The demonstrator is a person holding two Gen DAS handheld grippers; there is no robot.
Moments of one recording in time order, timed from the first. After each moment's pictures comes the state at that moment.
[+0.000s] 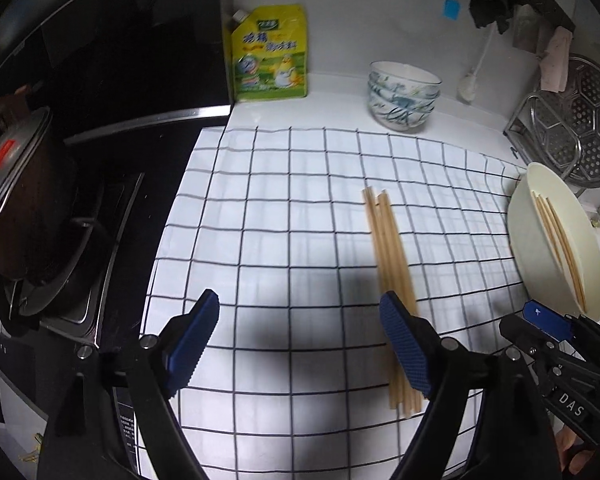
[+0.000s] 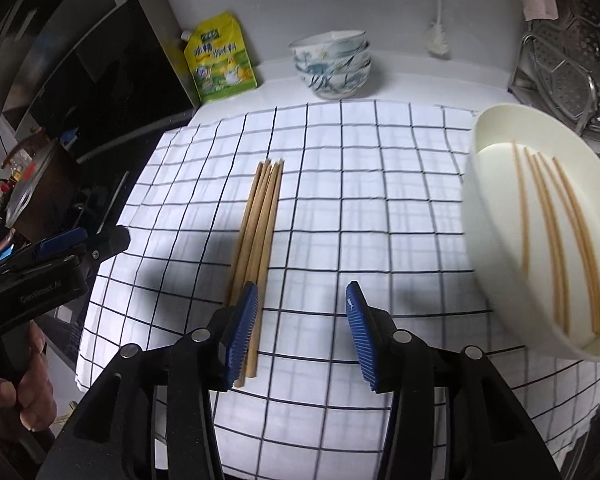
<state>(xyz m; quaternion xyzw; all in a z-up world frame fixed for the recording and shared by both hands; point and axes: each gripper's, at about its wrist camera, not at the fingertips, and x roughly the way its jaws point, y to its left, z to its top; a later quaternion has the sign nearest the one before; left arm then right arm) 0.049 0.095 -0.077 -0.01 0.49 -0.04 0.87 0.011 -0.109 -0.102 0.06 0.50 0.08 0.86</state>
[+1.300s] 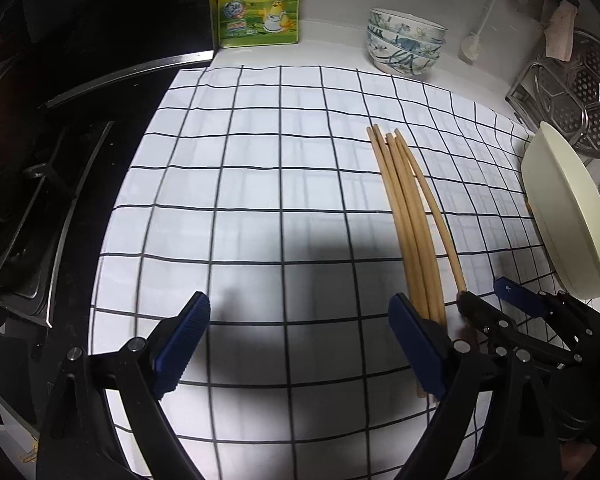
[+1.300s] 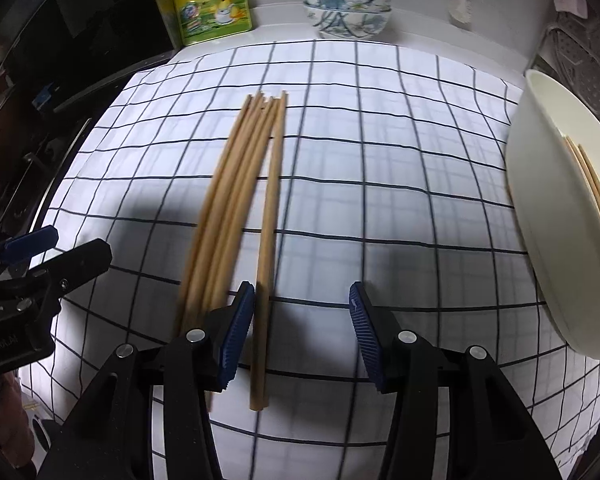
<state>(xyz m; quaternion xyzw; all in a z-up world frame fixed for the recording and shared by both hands) 0.050 0.091 -0.139 -0.01 0.53 -0.08 0.84 0.028 -0.080 -0.172 0.01 0.54 0.05 0.84</state>
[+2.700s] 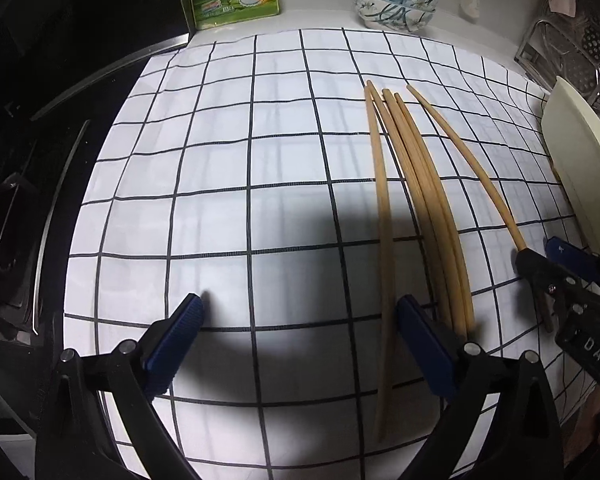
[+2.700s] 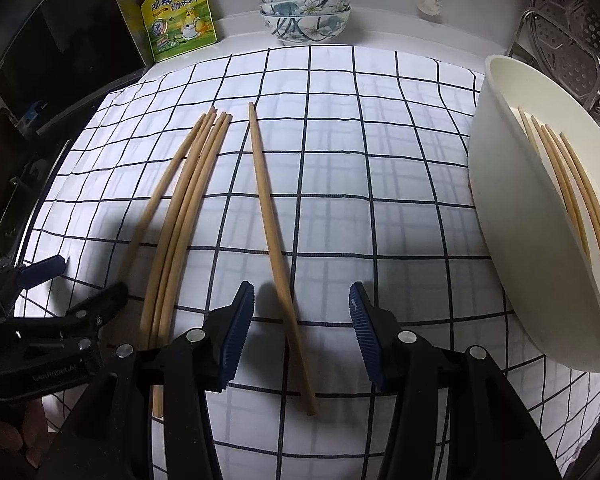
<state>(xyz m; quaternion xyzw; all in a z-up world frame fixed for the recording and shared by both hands) 0.058 0.065 -0.171 0.05 0.55 -0.06 0.83 0.032 -0.113 -0.170 0.02 0.53 0.02 0.84</state>
